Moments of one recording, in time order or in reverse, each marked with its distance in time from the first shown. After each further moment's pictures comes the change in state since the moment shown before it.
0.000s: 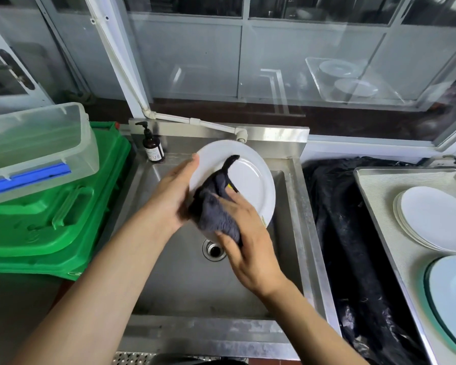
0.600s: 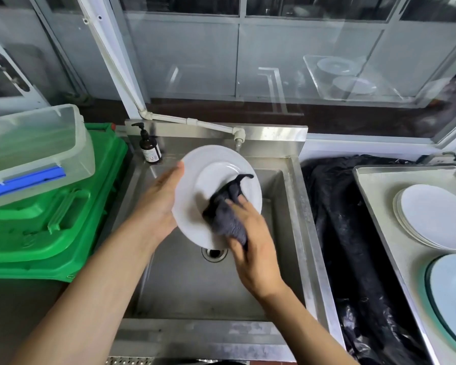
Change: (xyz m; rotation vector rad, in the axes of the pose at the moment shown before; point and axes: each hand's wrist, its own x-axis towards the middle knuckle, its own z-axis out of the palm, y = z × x) left_hand -0.003 0.003 -0.014 0.083 0.116 -0.009; right_hand -0.019 0.024 0.006 -0.015 0.109 0.111
